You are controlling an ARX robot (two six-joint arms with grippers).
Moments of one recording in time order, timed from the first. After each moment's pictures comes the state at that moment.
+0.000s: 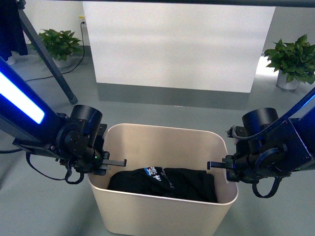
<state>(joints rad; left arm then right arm) -0.14 2.67 1.62 0.12 -0.11 -0.01 0.13 2.53 1.37 0.21 -0.03 0.19</state>
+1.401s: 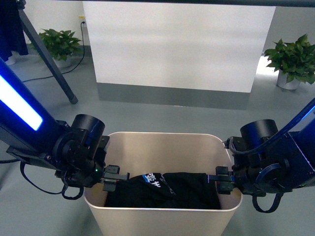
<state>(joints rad) -0.18 2.61 1.48 0.12 -0.06 -0.05 0.15 2.51 1.27 0.27 -0.03 0.18</state>
